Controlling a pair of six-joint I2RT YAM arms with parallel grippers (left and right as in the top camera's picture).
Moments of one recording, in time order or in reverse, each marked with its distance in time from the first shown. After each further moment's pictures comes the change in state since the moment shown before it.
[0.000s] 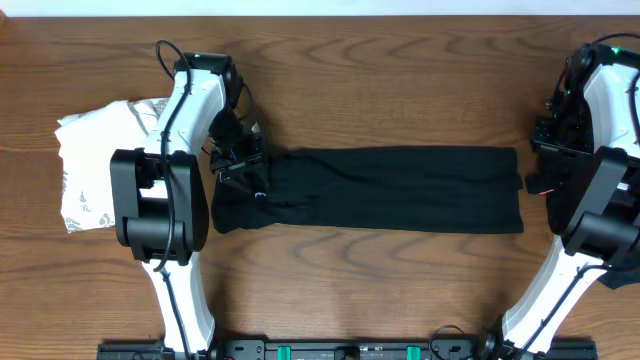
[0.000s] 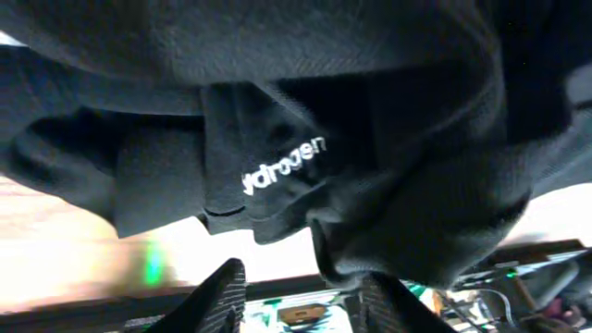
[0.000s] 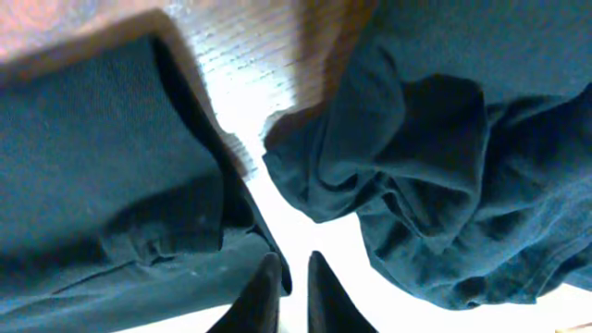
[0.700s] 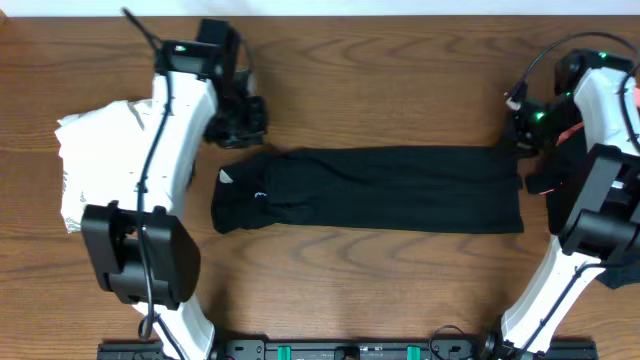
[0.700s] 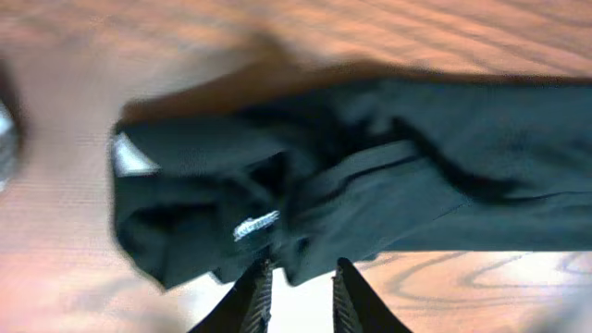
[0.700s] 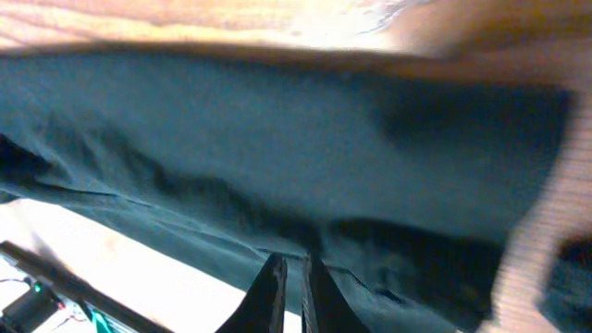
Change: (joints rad) left arm -0.076 -0.248 0.039 0.225 -0.126 -0.054; right arm 0.026 0.000 -0.087 0.053 -0.515 -0.322
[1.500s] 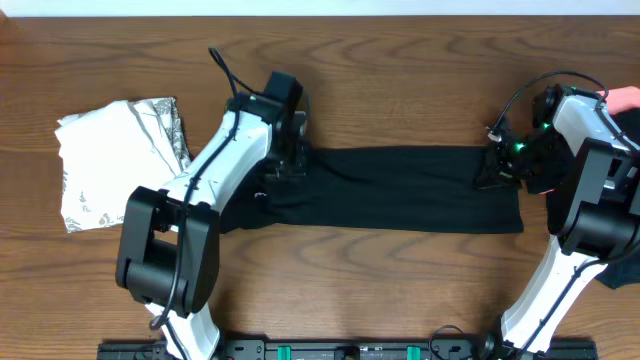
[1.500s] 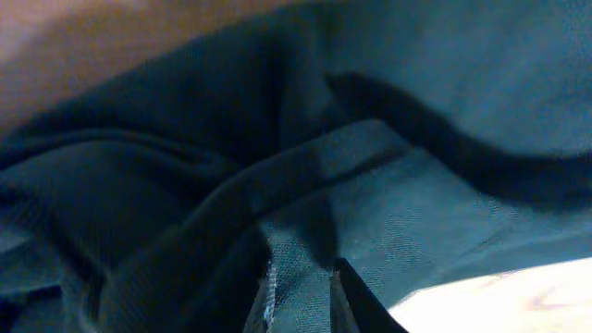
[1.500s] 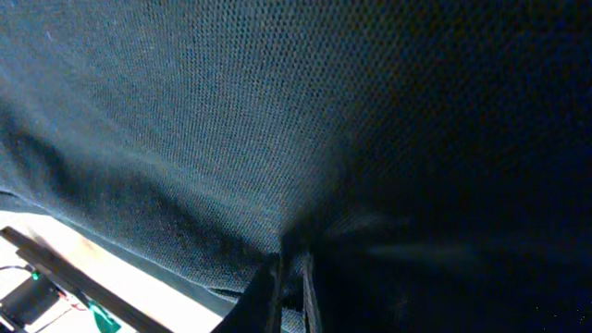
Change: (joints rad) left arm -0.177 0.000 -0.383 0.364 -0.013 0.000; right arm 0.006 0.000 -0.253 0.149 -0.017 0.016
